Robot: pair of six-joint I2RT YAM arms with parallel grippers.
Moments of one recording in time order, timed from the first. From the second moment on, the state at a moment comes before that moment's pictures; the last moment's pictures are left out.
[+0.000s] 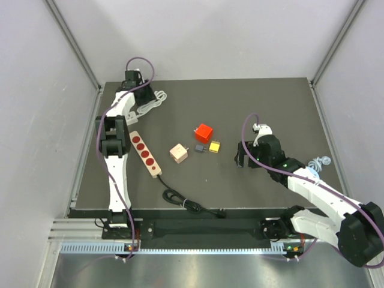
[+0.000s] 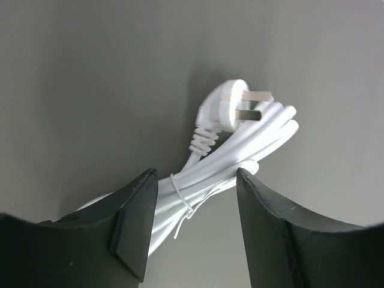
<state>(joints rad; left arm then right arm) 0.01 2.46 2.14 -0.45 0.15 -0.36 0.51 1.03 0.58 -0.23 0.09 0.35</state>
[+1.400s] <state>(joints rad) -0.02 1.63 1.47 -0.51 0.23 -0.69 0.51 1.27 0.90 -0.22 -0.11 0.36</state>
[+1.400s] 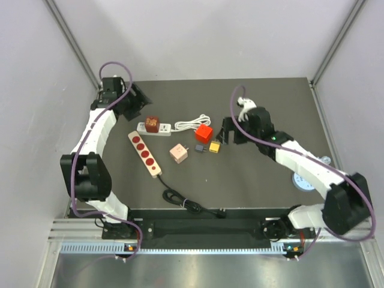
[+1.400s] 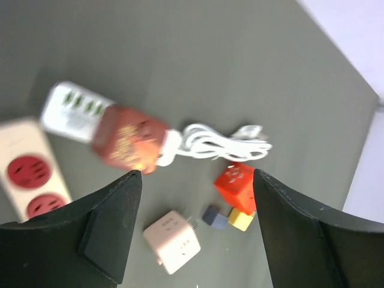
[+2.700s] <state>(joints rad) 0.16 1.71 1.31 -0.44 0.24 -0.61 0.73 2.40 1.81 0.33 -0.52 0.31</state>
